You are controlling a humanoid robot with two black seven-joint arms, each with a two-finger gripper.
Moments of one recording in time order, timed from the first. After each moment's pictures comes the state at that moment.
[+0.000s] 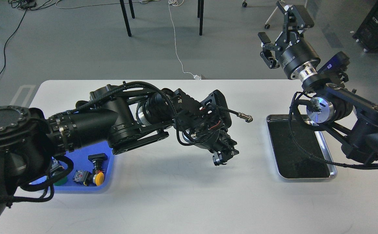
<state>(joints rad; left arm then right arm) -1.21 -0.03 -0.13 -0.95 2.16 -0.49 -0.49 0.90 -0.46 0.44 1.10 -0.11 -0.06 0.49</state>
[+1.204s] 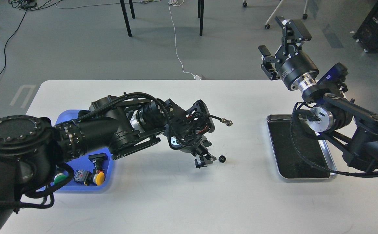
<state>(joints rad) -1.15 -0.04 -0.04 -0.83 2.14 -0.49 -0.49 0.87 -0.47 0.42 1.09 -0.11 -0.06 0.49</state>
